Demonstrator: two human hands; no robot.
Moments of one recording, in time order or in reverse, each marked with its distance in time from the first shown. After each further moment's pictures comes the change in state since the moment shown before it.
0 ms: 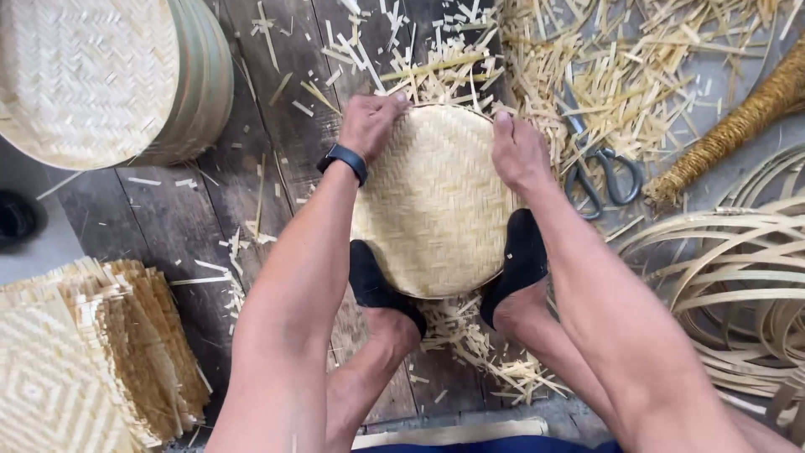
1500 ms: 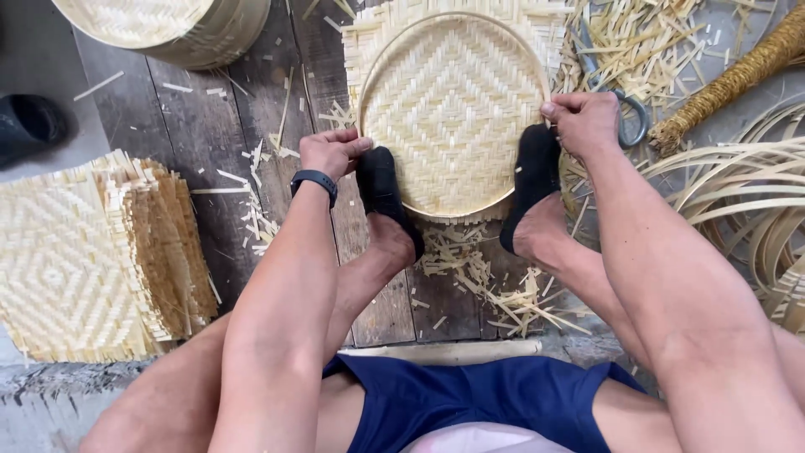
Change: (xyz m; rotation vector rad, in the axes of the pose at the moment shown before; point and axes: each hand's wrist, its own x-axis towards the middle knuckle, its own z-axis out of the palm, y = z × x) left_hand -0.188 -0.069 -0.045 -0.562 0.188 -0.474; right_hand -0.079 0.061 -0.055 0.206 0.030 -0.001
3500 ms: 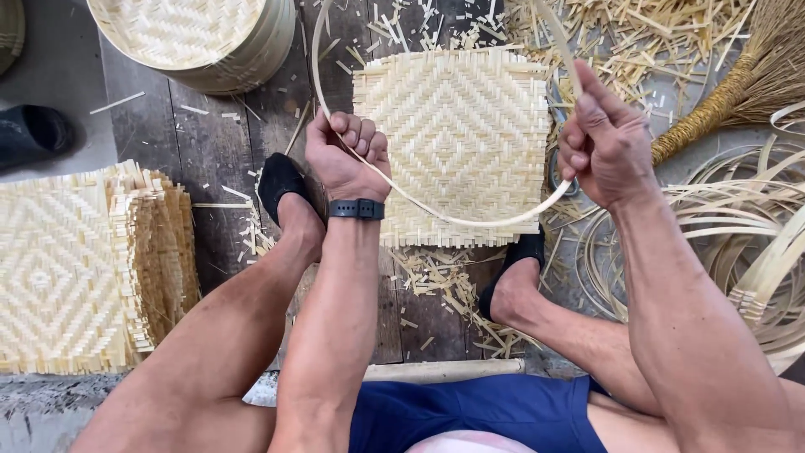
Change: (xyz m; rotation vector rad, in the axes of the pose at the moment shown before) left_hand -0.102 0.094 0.042 -1.415 -0.405 0.265; right_hand -0.085 -0.145 -0.092 0.950 -0.350 -0.181
